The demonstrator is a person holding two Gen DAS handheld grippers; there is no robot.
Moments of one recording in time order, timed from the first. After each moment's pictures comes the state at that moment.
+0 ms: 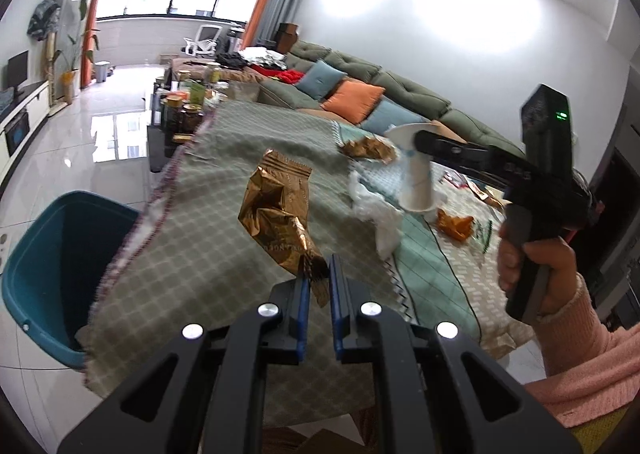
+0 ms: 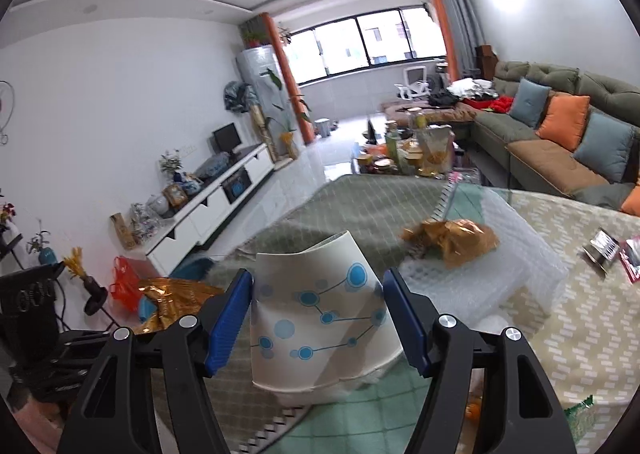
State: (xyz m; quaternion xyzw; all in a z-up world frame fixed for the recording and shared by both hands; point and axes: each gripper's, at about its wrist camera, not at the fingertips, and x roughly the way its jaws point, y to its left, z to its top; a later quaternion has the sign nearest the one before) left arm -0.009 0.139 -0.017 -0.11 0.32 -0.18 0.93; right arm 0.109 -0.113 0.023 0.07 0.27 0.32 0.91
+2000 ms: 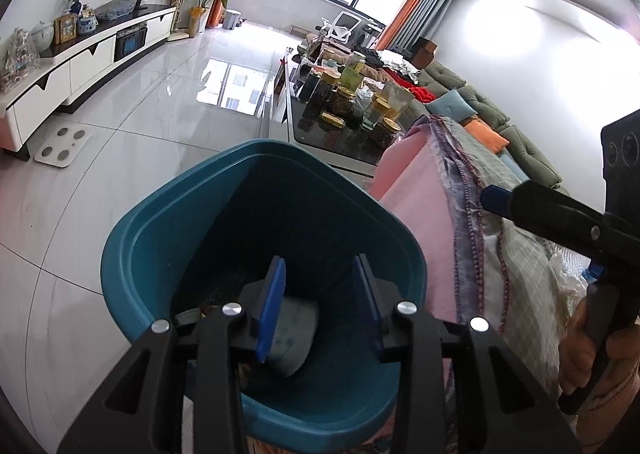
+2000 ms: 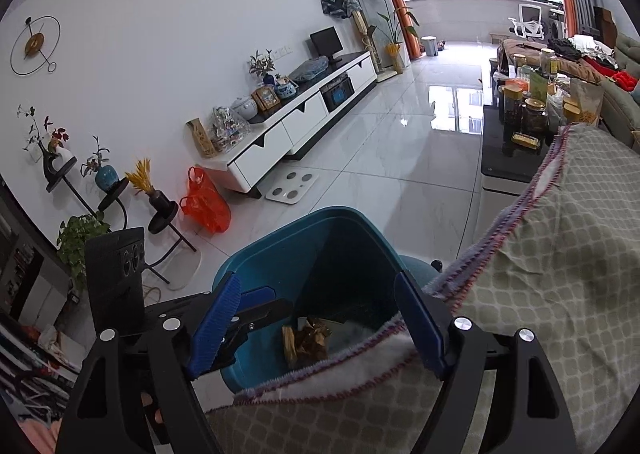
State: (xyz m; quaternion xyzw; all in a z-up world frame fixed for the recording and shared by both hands) left arm 0.034 0.321 -0.084 -0.24 0.35 0.02 0.91; right arm 0.139 0.142 -0.020 -0.01 0.39 0.48 0.79
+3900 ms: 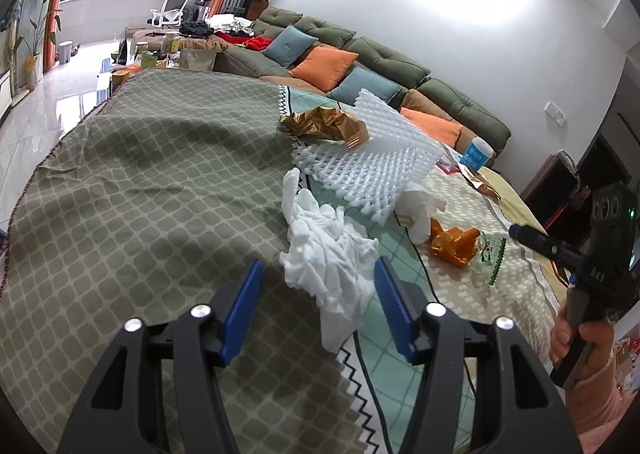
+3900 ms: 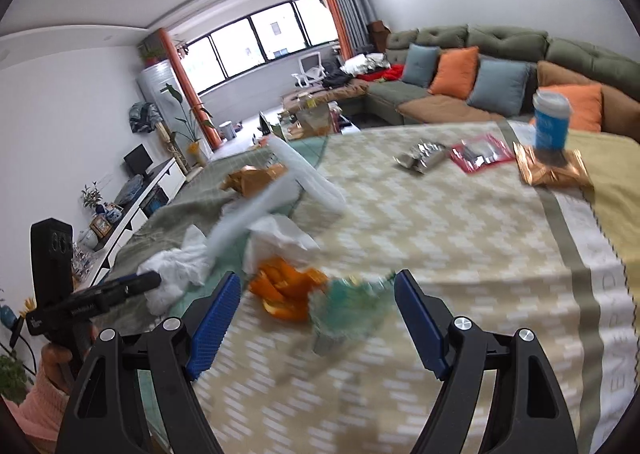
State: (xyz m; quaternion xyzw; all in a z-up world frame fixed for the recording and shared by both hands) left arm 0.096 0.043 -0.051 -0.11 0.37 -0.24 0.89; right arm 0.066 -0.274 -0.029 0.13 0.32 0.14 0.93
